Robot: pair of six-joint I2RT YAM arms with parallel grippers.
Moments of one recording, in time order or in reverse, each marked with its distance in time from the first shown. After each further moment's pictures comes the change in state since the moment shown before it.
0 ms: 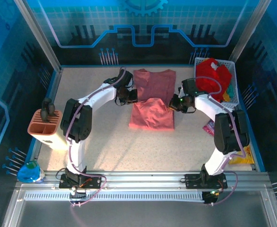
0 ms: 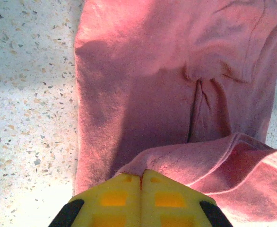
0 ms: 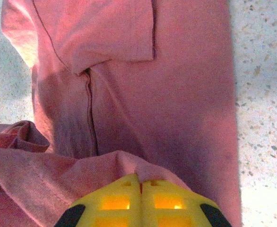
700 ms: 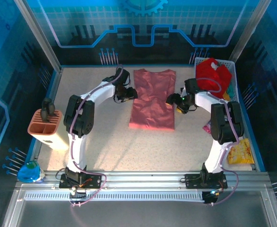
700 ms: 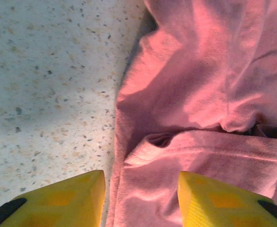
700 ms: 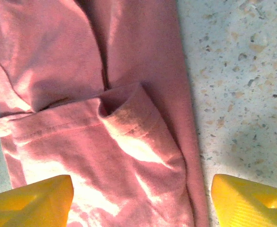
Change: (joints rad) left arm 0.061 0.089 0.047 0.052 -0.022 0.003; right arm -0.070 0.141 0.042 0.053 -0.043 -0.020
